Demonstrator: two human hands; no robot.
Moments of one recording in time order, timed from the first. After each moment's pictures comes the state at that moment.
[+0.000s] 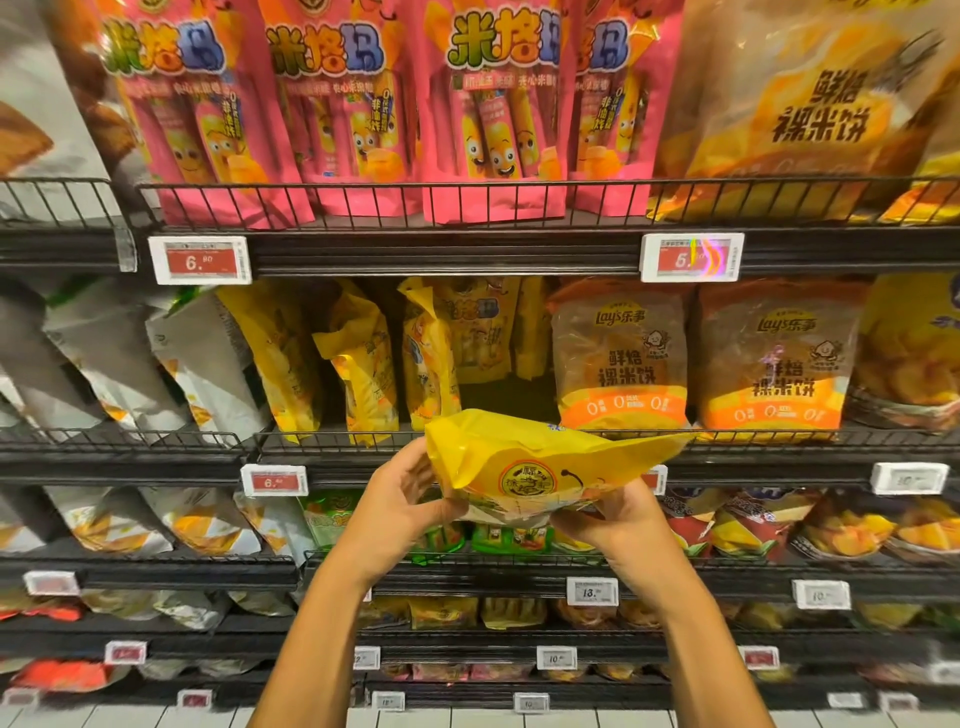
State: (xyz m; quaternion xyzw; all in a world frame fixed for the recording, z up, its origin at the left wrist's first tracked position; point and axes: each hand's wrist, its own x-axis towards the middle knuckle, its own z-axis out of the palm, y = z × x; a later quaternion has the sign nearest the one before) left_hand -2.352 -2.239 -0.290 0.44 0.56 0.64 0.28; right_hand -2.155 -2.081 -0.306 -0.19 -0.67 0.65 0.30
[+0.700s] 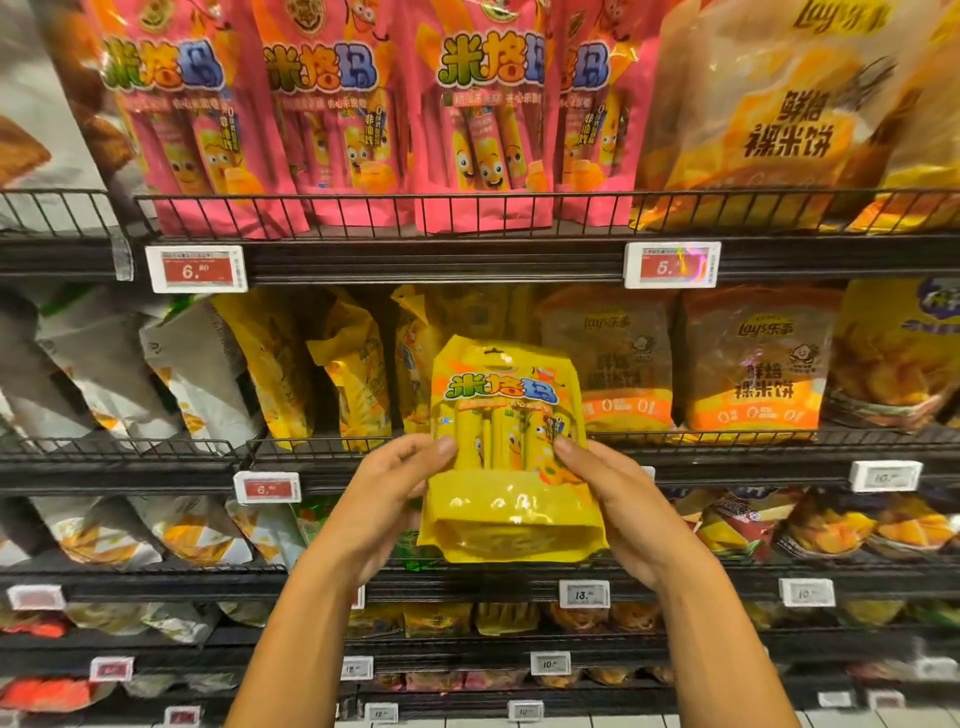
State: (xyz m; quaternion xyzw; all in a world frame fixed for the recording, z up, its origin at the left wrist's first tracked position) left_hand -2.341 -2.244 -0.252 0.31 0.55 0.66 0.40; right_hand -2.154 -2.089 -0.249 -0.21 -0.56 0.77 0.21
